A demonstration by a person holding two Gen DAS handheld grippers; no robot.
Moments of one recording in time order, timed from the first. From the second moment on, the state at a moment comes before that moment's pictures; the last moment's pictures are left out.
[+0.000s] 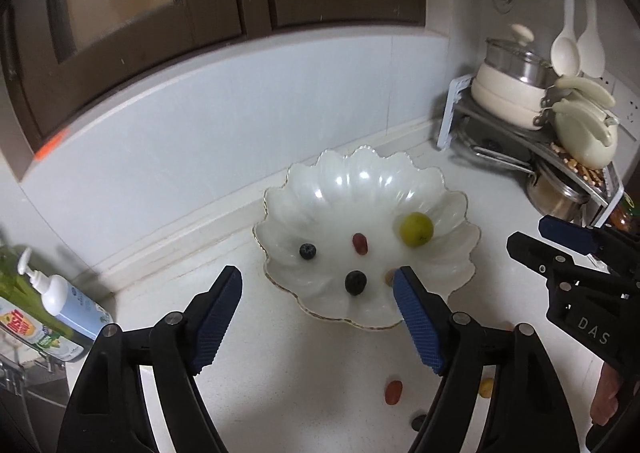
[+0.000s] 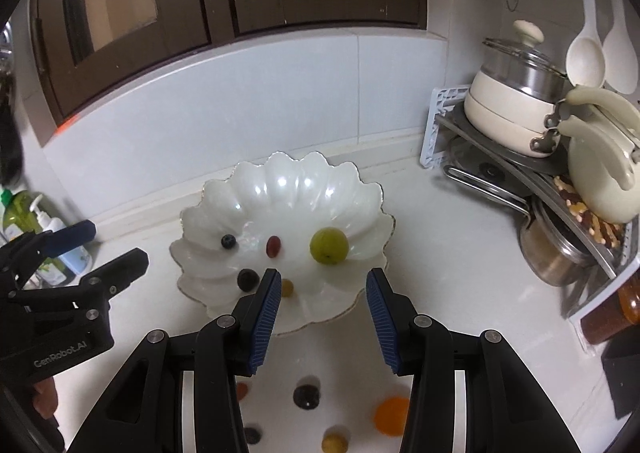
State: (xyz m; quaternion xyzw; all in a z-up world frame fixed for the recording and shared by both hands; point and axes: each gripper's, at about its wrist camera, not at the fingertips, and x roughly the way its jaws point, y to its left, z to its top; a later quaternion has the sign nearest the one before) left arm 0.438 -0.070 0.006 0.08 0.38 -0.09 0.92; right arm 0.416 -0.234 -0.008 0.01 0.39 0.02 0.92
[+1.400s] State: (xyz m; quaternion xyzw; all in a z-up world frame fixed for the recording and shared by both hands) left arm 0.308 -0.092 0.023 0.08 0.28 -0.12 0.95; right arm 0.280 -0.240 0.006 0.00 0.28 0.02 0.96
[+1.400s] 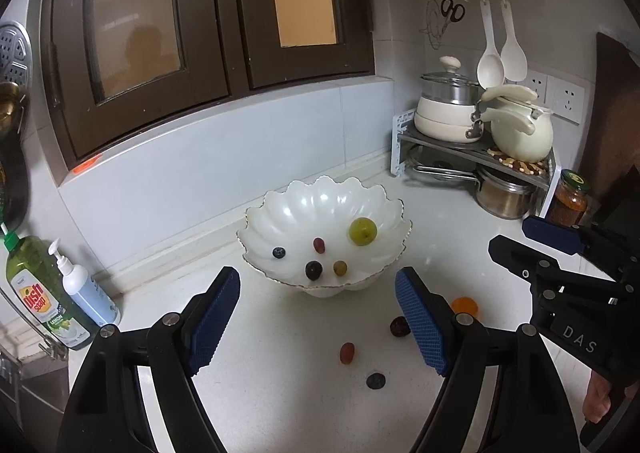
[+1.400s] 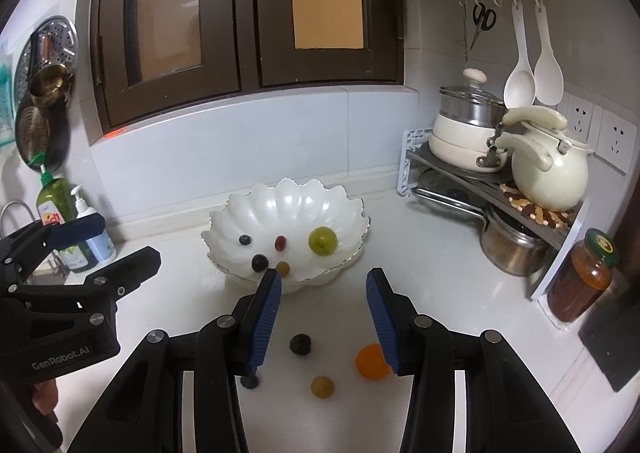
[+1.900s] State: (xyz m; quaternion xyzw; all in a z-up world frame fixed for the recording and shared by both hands) left arm 0.295 -0.093 -0.021 0.08 0.32 -0.14 0.93; right arm 0.268 -0.232 -0.029 -0.01 0.31 0.03 0.95
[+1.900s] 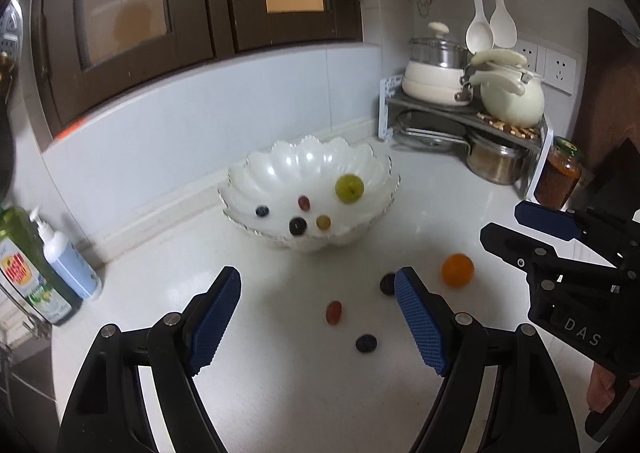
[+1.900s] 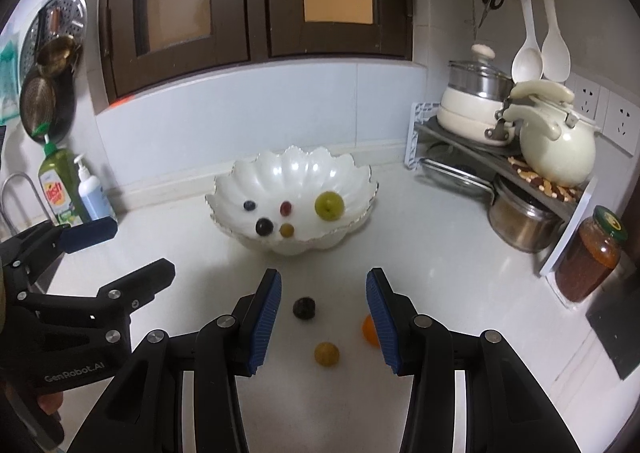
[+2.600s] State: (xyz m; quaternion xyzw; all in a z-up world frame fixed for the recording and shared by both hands) left arm 0.299 -0.096 -0.091 0.10 0.38 -0.16 0.91; right arm 0.277 -0.231 -0.091 0.00 0.39 0.03 0.92
